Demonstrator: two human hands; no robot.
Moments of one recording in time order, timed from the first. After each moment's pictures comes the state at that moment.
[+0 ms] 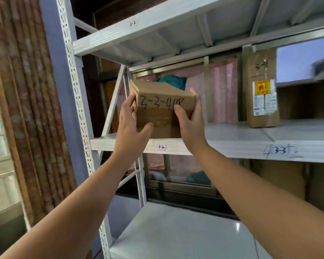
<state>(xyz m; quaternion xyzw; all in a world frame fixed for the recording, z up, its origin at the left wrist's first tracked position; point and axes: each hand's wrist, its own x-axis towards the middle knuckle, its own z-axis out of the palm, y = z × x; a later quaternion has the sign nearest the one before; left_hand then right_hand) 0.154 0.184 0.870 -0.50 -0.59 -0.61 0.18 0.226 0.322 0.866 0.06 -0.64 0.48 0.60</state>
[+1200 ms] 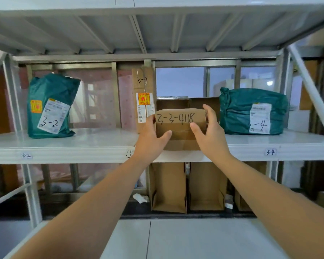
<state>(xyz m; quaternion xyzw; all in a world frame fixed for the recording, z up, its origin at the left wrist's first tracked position) 0.415 0.434 0.847 -0.58 -0.58 -0.57 -0.01 0.569 0.506 0.844 -0.30 -0.75 0.13 0.58</state>
